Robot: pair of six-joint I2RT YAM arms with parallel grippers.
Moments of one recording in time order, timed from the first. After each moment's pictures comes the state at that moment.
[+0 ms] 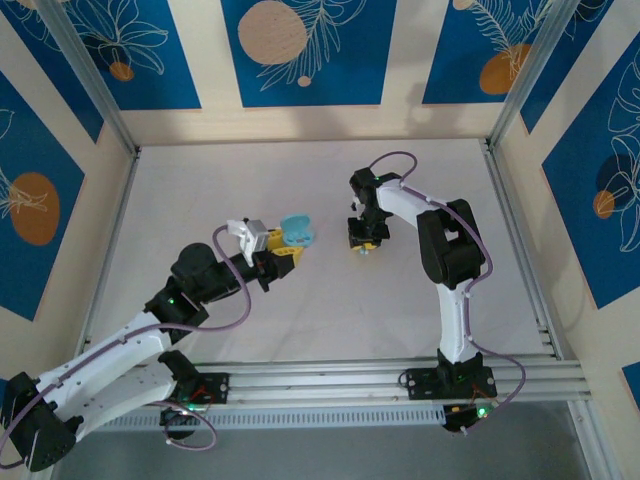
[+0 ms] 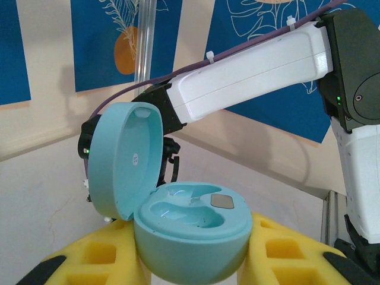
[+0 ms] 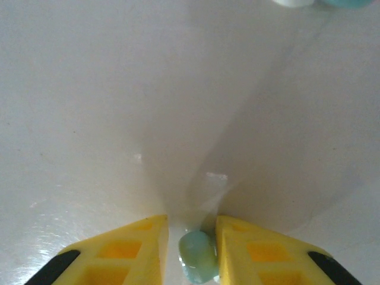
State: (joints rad) left arm -0.76 0.82 0.59 0.24 0.29 -0.18; right arm 0.40 2.12 1.57 -0.99 -0.15 0.29
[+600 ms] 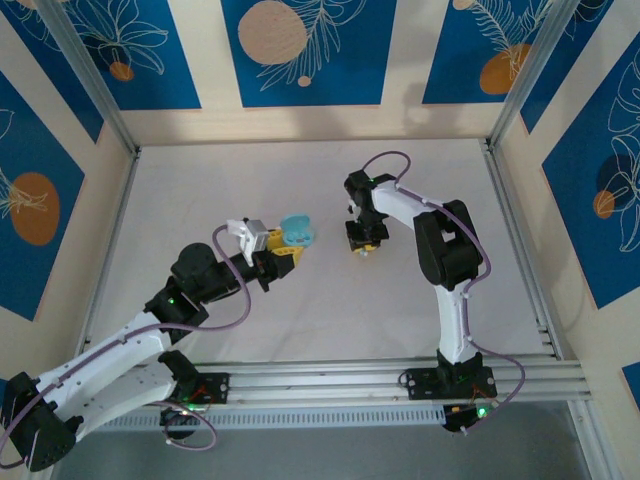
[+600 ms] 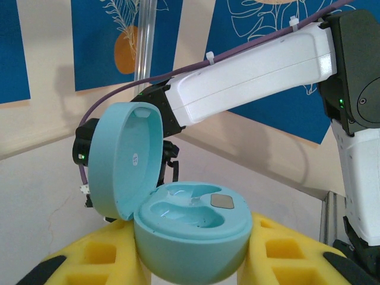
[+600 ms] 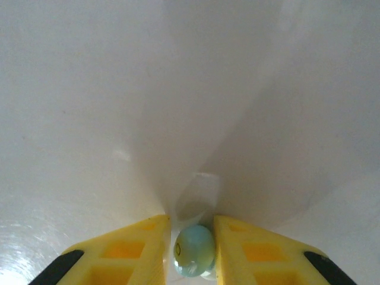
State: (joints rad) left arm -0.76 0.82 0.59 0.24 0.29 -0.18; right arm 0.44 2.12 1.57 -1.03 -0.07 0.26
